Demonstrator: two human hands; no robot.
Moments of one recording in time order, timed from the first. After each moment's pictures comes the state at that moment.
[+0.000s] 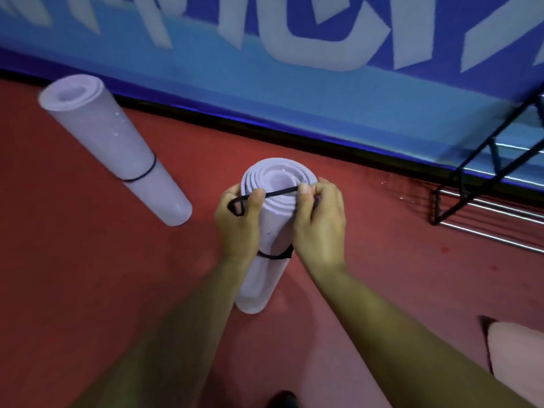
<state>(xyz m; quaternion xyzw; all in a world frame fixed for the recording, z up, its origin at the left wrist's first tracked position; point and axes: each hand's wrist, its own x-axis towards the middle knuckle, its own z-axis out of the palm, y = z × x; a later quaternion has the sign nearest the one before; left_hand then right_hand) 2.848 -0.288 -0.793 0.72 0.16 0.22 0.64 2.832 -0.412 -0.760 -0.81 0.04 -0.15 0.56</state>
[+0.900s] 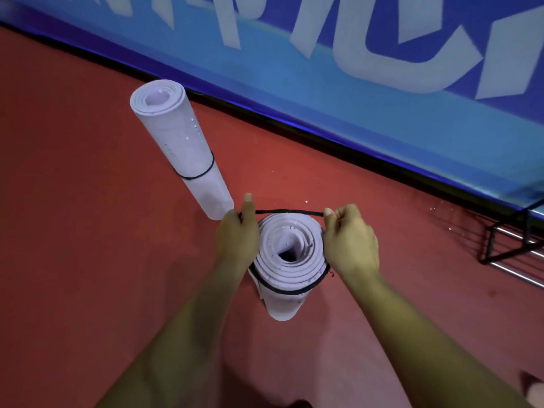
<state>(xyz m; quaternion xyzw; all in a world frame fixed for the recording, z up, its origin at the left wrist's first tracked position) 2.848 -0.175 -0.743 0.81 0.33 0.07 0.48 2.880 -0.356 -0.745 -0.92 0.07 0.03 0.39</state>
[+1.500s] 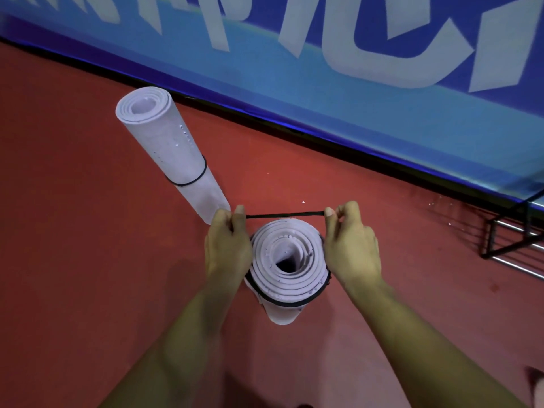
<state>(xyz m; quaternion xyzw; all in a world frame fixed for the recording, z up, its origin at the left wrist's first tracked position) 2.847 -0.182 -0.740 0.83 0.32 0.12 0.45 2.883 -0.368 -0.746 -0.91 0.05 0.03 0.40</state>
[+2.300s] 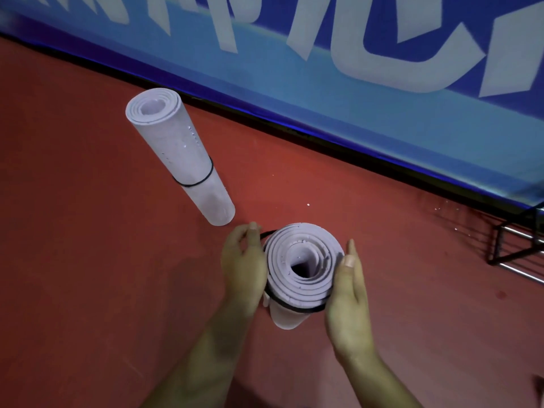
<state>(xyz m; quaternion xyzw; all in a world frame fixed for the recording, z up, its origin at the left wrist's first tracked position) 2.833 -0.200 -0.755 0.73 0.34 0.15 0.58 2.802 -0.351 -0.766 -0.72 0.14 0.06 0.68</state>
